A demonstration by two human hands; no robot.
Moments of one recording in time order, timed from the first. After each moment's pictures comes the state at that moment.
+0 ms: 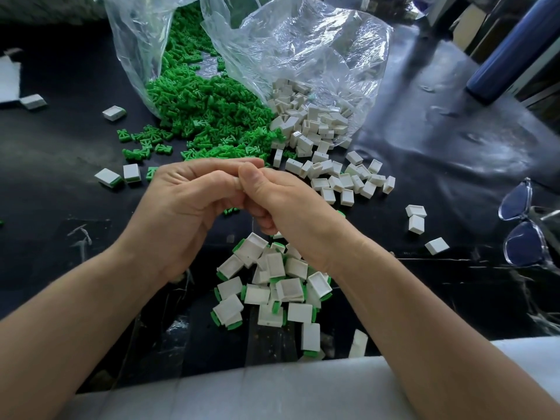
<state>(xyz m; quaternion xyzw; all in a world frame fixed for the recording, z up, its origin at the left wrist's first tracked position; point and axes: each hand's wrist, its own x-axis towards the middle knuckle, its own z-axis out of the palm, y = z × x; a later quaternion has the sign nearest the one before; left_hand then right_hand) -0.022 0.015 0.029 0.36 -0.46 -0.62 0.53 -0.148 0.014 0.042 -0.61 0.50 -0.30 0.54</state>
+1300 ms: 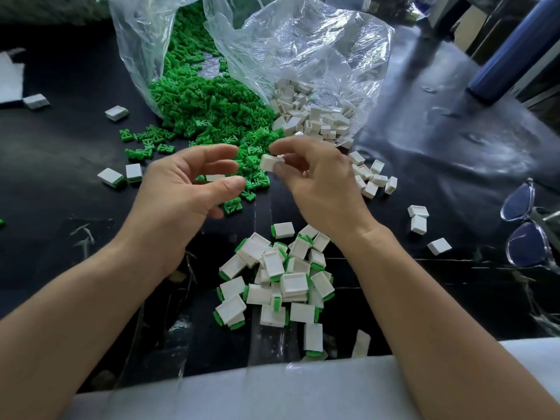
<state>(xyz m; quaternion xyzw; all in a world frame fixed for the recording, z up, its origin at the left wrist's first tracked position) -0.014 0.007 0.023 0.52 -0.49 -0.50 0.49 -0.171 -0.013 0.028 -0.69 0.58 -0.38 0.22</state>
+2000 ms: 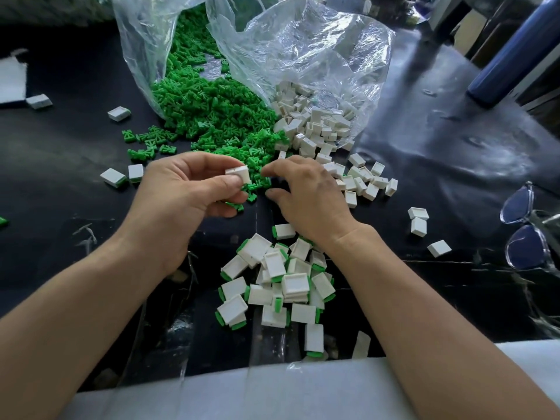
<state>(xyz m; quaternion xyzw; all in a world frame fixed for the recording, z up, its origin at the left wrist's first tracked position) -0.015 0.007 0.027 0.48 -0.47 -0.54 0.51 -0.167 -0.022 0.010 -0.77 0.59 -0.21 0.11</state>
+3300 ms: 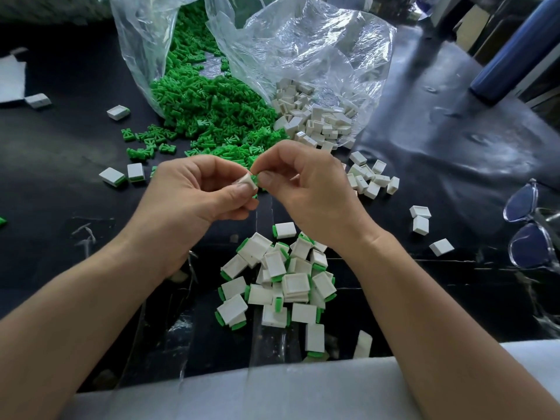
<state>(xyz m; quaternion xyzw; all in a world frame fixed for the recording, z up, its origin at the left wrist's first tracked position) -0.020 0.010 0.026 0.46 -0.48 -0.56 0.49 -0.164 -0.003 0.032 -0.73 0.49 -0.38 0.28</state>
